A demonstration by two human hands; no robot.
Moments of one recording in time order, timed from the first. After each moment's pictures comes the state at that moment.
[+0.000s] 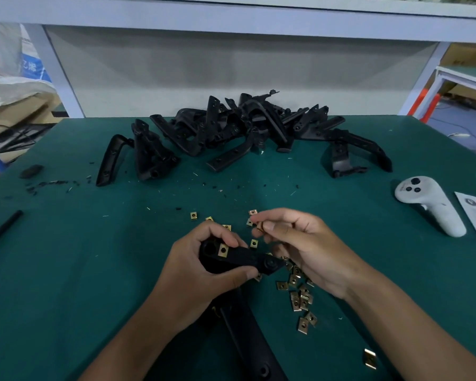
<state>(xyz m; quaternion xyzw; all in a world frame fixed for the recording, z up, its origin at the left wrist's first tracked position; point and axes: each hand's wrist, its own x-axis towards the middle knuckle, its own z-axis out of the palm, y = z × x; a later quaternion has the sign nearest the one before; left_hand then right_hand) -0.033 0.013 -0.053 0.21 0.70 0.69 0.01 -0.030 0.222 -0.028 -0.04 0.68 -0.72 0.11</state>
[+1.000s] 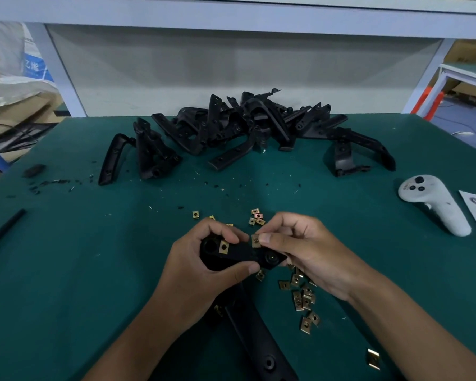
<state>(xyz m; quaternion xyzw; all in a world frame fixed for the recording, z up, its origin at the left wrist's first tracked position) -0.033 0.014 -0.054 0.20 0.70 0.69 0.00 -0.030 0.224 -0.034 -0.07 0.70 -0.70 0.12</state>
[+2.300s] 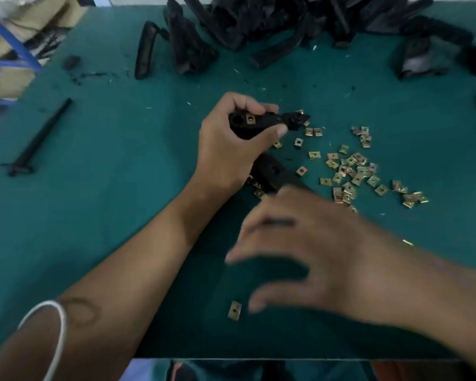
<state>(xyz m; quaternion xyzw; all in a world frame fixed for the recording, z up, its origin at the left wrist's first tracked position) -0.036 0.014 -0.058 0.12 0.70 0.69 -0.10 0.070 0.166 -0.024 -0.42 0.87 -0.26 0.01</state>
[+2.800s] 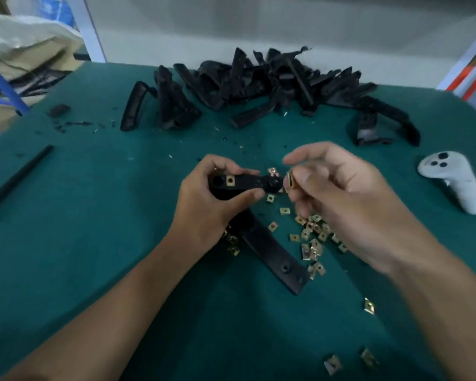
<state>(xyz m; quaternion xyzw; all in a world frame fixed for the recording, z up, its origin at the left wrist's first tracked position) -0.034 0.014 -0.056 0.15 0.70 0.70 -0.09 0.009 0.208 0.013 -0.15 0.72 -0.67 0.02</state>
